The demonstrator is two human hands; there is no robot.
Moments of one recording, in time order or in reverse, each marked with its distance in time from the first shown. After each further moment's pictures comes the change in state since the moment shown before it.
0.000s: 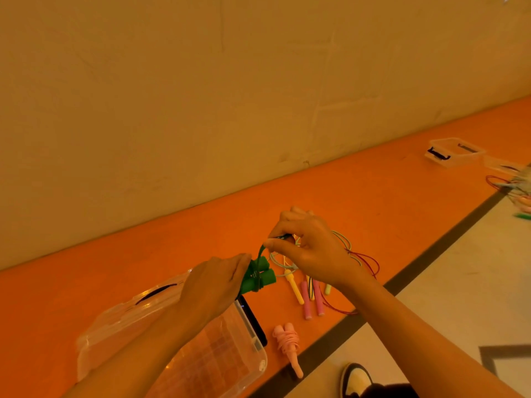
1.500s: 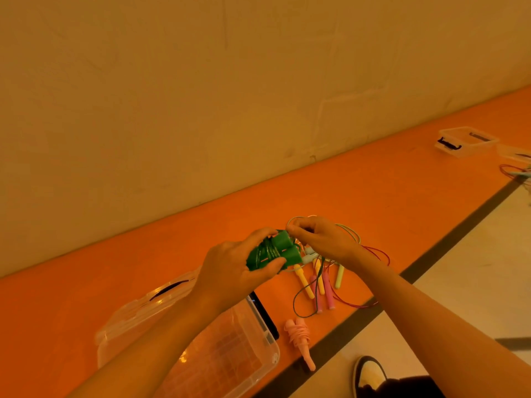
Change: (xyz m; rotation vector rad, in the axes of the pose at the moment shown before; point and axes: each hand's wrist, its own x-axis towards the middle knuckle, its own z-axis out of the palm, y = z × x) left_hand -0.007 0.019 -0.035 -0.313 0.203 0.254; right_hand 0.002 0.071 0.013 0.220 -0.197 0.382
